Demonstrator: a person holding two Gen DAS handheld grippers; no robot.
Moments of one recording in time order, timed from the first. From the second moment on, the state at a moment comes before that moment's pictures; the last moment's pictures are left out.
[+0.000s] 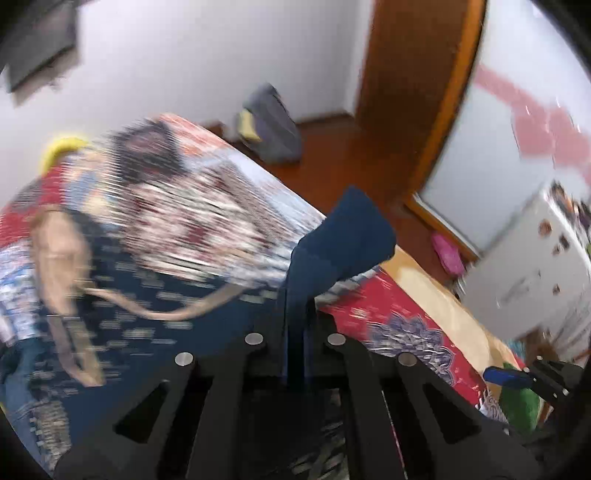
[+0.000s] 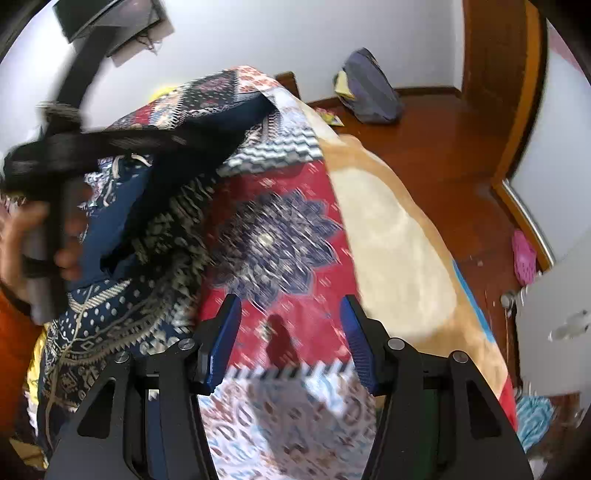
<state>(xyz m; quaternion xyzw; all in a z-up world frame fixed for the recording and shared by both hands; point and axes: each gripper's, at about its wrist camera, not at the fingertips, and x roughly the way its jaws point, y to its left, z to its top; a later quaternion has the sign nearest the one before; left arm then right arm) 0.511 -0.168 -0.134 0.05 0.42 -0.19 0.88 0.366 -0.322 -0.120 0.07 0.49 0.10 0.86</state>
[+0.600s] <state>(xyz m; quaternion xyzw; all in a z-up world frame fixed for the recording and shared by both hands) 0.401 0.134 -0.173 -0.07 0.43 0.01 0.90 0.451 -0.205 -0.161 0.01 0.55 0.13 0.82</state>
